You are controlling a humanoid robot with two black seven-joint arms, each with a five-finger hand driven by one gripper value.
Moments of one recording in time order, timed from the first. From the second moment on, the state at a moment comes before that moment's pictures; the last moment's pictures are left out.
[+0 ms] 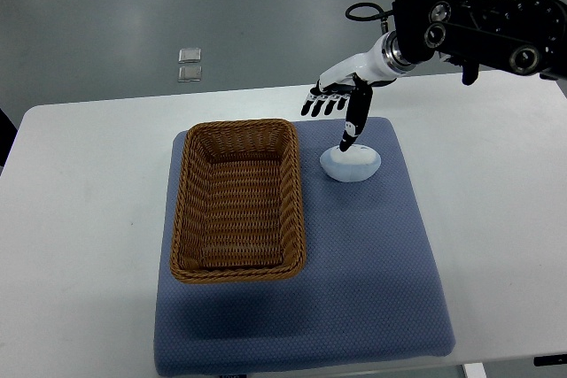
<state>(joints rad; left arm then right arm) 0.00 0.00 -0.09 -0.18 0.06 0.03 -0.02 1.52 -0.30 -0.19 0.91 -0.74 0.60 -0.14</state>
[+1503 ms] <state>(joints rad) 0.00 0.00 -0.09 -0.18 0.06 0.03 -0.02 1.27 -0.31 -0.19 0.87 -0.85 0.36 -0.10</state>
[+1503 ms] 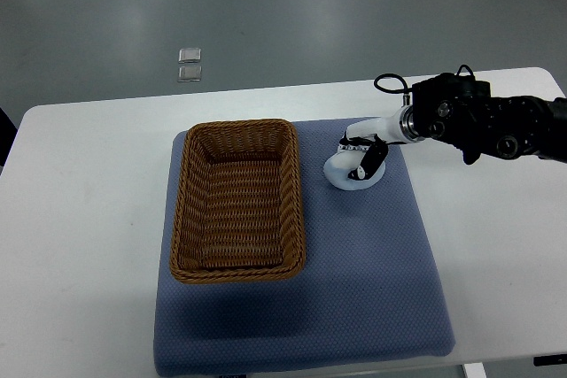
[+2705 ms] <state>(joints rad) 0.00 0.00 -0.09 -0.19 0.06 0.03 -0.02 1.38 0.00 -0.15 0.84 -0.64 0.36 -0.10</state>
